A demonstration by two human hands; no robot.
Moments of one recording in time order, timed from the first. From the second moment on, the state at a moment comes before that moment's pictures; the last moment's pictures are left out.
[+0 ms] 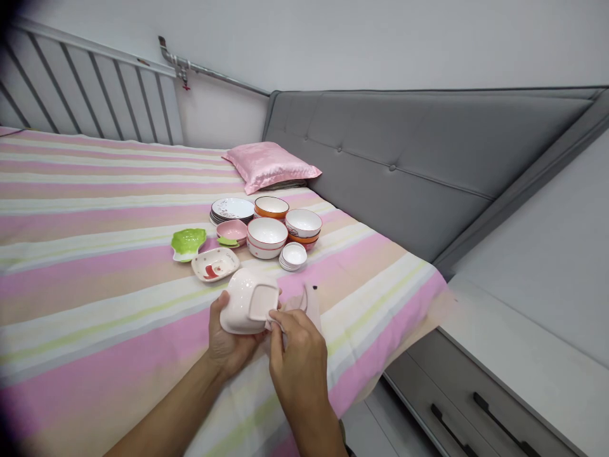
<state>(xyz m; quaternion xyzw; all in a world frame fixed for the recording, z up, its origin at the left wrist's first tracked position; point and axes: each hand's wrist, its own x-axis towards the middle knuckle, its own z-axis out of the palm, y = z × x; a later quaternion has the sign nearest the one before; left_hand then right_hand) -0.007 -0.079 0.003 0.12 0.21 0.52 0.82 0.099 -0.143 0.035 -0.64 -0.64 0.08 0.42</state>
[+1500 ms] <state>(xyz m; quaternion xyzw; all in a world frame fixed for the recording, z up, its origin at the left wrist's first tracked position) -0.003 -0.089 -0.008 0.17 0.17 0.45 0.86 0.103 -0.139 0.040 -0.64 -0.55 -0.04 0.53</state>
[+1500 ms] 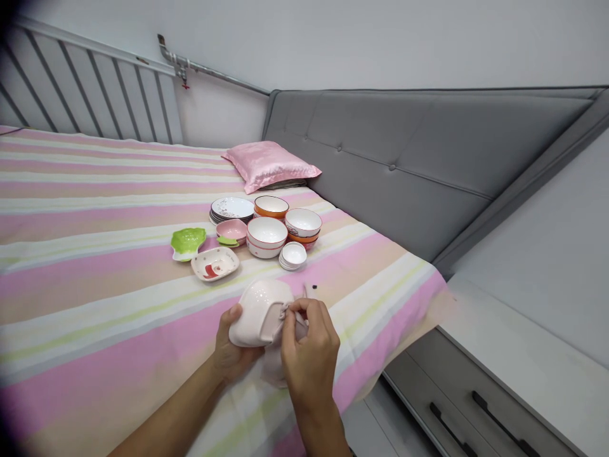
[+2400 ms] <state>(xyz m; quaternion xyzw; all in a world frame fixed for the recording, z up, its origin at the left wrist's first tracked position) -0.006 -0.086 -0.005 0.26 0.16 0.44 0.84 0.210 -0.123 0.020 -0.47 -0.08 0.17 0.86</state>
